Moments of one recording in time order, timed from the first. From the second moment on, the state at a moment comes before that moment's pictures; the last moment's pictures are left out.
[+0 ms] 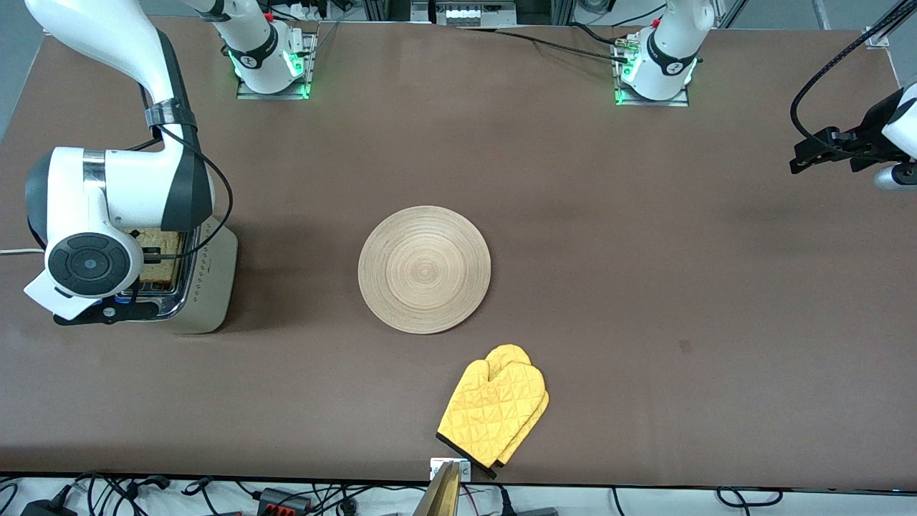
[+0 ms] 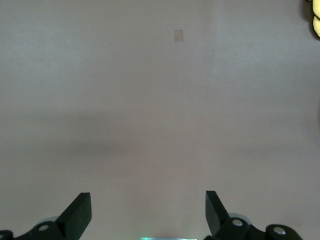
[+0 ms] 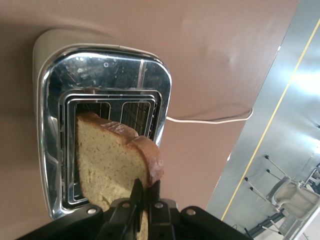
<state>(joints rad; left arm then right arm) 0.14 -0.07 -0.06 -1.73 -0.01 1.57 0.03 0.29 0.55 -0.20 -1.30 -0.47 1.47 0.03</state>
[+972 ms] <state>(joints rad) 0.15 -0.07 -0.06 -1.73 -0.01 1.56 0.03 0.28 0.56 -0.20 -1.34 -0.38 1.48 0.09</state>
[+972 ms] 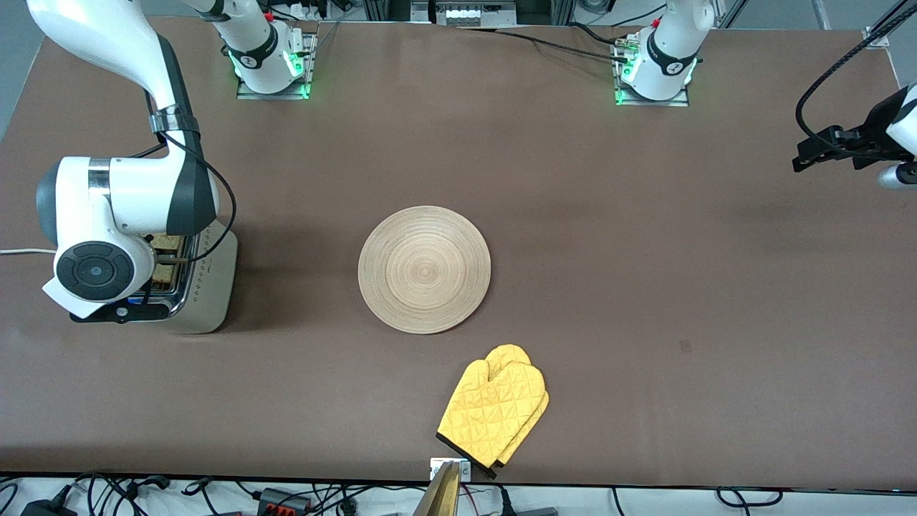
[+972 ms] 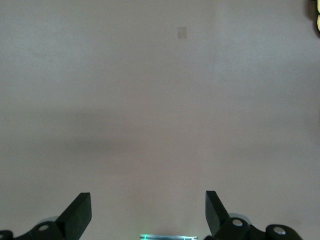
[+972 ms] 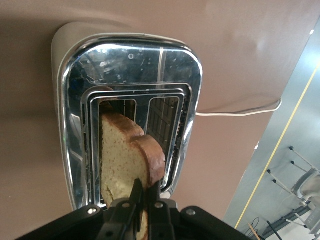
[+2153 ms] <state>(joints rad) 0.15 -0.07 -0.06 -1.72 -0.01 1.56 0.03 0.21 0.40 -0.21 -1.26 0.05 1.47 0.15</state>
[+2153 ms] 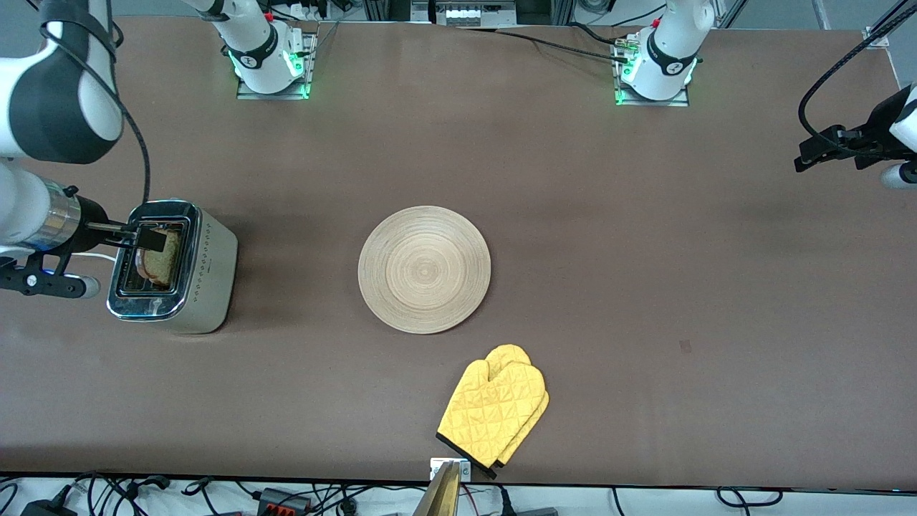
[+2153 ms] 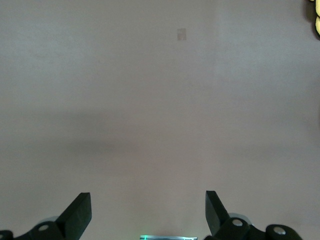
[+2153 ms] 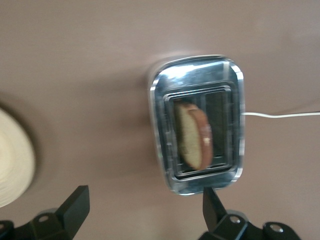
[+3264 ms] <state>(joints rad) 0.15 -0.07 -0.06 -1.72 -0.01 1.56 0.03 -0.02 0.27 -0.04 -1.28 0.01 1.51 0.07</state>
